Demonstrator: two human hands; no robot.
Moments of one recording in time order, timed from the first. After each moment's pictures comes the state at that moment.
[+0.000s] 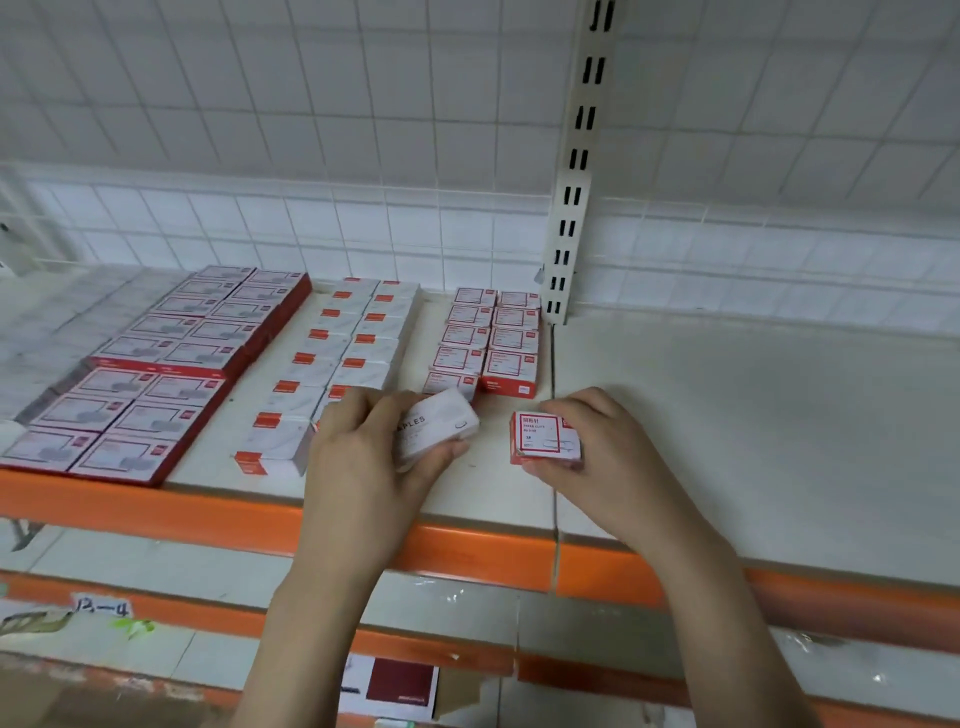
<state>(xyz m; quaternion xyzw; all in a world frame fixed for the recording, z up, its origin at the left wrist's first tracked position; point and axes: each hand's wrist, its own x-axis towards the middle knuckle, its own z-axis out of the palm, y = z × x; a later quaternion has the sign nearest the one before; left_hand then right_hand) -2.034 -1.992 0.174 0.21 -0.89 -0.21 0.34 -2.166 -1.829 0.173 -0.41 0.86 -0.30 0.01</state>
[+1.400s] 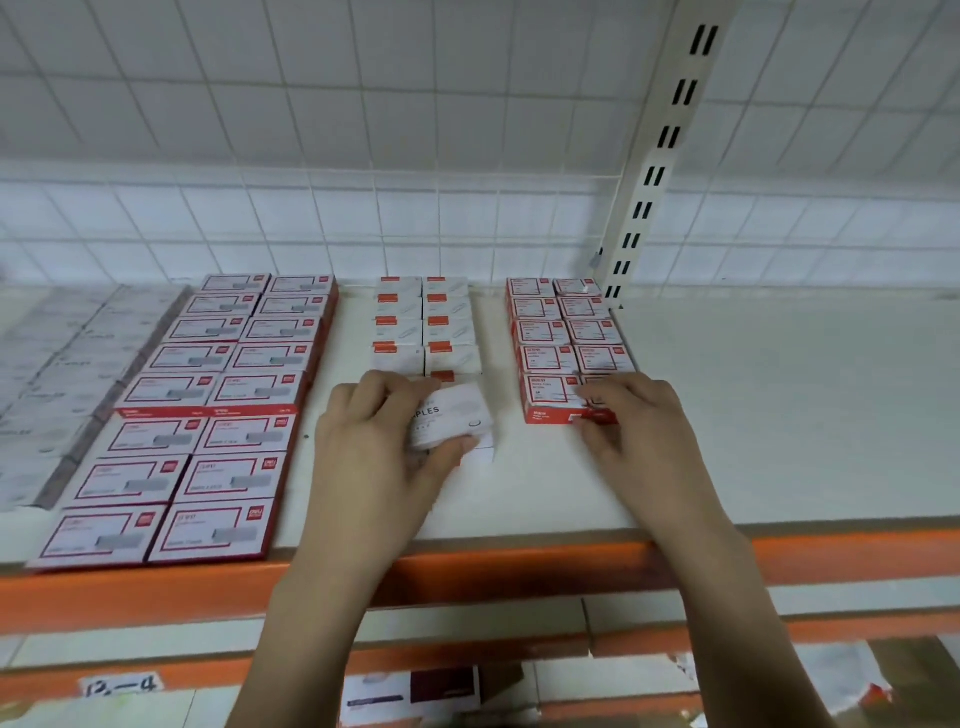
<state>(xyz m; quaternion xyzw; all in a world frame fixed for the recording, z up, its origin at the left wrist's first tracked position) -2.014 -2.118 0.173 0.09 -0.92 -0.23 0.31 -2.125 -1.923 0.157 -0.26 0.92 -0.26 -0.12</state>
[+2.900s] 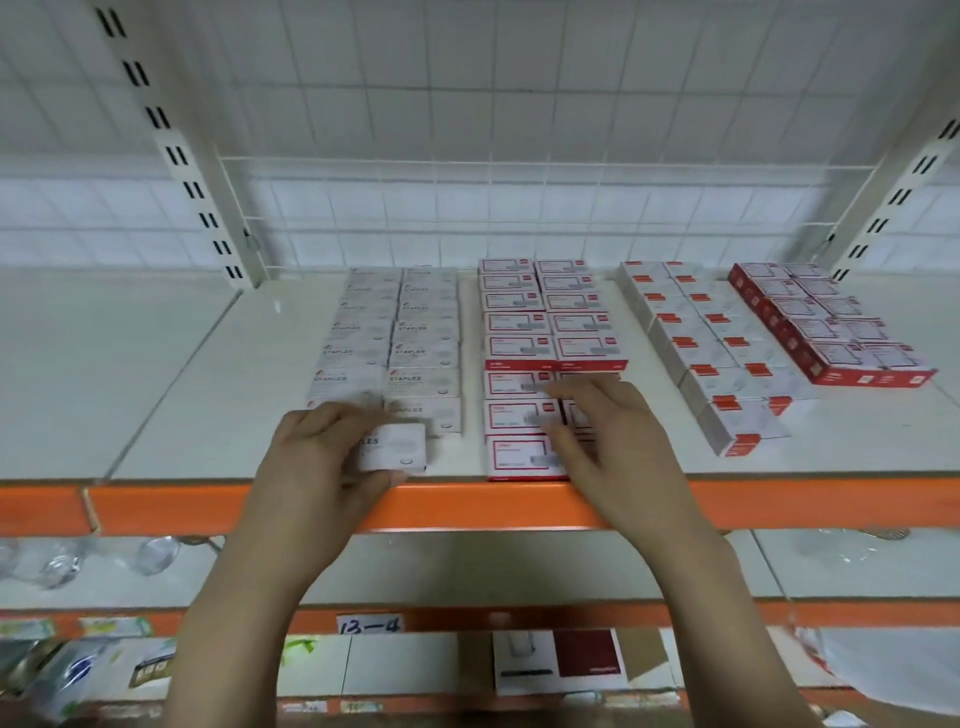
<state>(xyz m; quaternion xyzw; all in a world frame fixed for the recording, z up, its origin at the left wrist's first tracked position) -1.810 -2.391 0.172 0.13 -0.96 -0.20 0.18 -1.940 -2.179 0.168 -0.33 0.89 -0.30 -0.09</state>
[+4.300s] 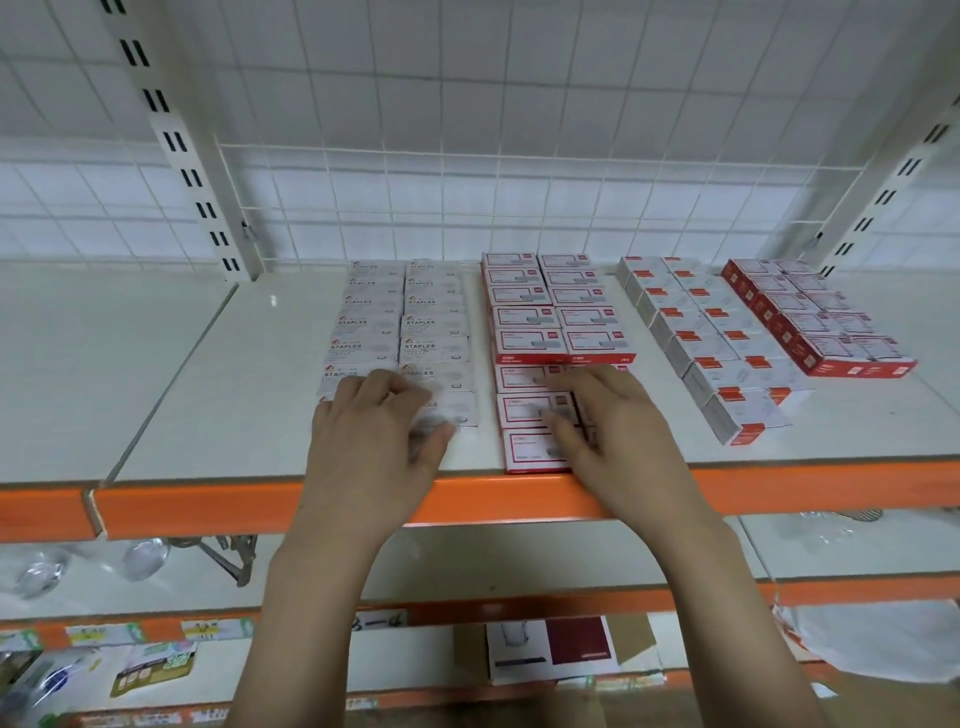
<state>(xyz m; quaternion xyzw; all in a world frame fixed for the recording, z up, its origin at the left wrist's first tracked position) -1.838 -2.381 0.171 0.13 -0.96 -0.14 0.21 -1.929 -2.192 0.179 -0.33 0.90 -0.28 -0.08</state>
